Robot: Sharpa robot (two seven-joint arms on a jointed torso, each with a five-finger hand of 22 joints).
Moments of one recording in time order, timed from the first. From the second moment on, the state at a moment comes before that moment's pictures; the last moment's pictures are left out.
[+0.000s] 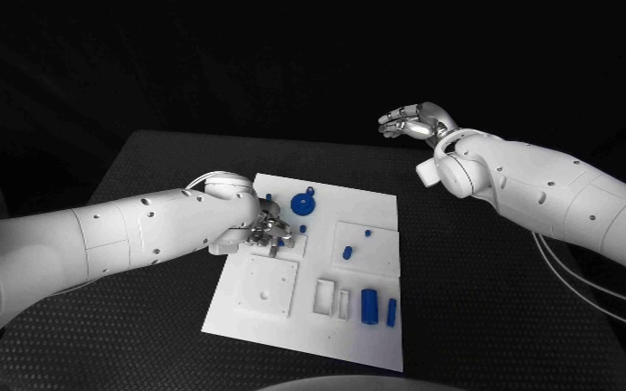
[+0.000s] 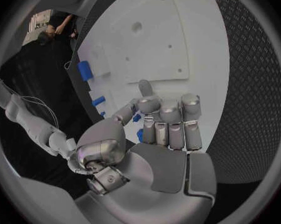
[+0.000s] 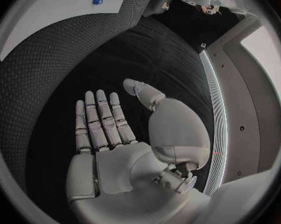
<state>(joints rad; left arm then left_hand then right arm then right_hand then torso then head) 1.27 -0.57 -0.24 1.28 -1.15 0.28 -0.52 0.50 0.03 0.66 -0.15 0.06 1.29 -0.03 0.35 0.89 1.41 -0.13 1.00 0.87 1.21 -0.18 1.37 0.78 0.09 0.96 -0.14 1.19 1.31 1.21 -0.57 0.00 0.94 -0.54 -0.29 0.19 1.05 -0.12 0.62 -0.26 0.44 0.78 0.17 0.31 0.41 0.99 0.18 0.07 0.07 0.77 0.20 0.27 0.41 0.11 0.37 0.21 0.38 1.02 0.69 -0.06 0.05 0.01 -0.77</state>
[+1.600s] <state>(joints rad) 1.36 -0.60 -0.16 1.21 -1.14 0.19 -0.49 0.60 -0.11 0.57 -0.16 0.05 1.16 0.02 0.31 0.88 1.32 -0.08 0.89 0.79 1.12 -0.16 1.27 0.73 0.10 0.87 -0.12 1.11 1.27 1.21 -0.57 0.00 0.92 -0.54 -0.29 0.19 1.04 -0.12 0.60 -0.26 0.46 0.78 0.18 0.31 0.40 0.99 0.18 0.07 0.07 0.76 0.20 0.27 0.41 0.11 0.37 0.21 0.38 1.04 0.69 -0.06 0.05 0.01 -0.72</state>
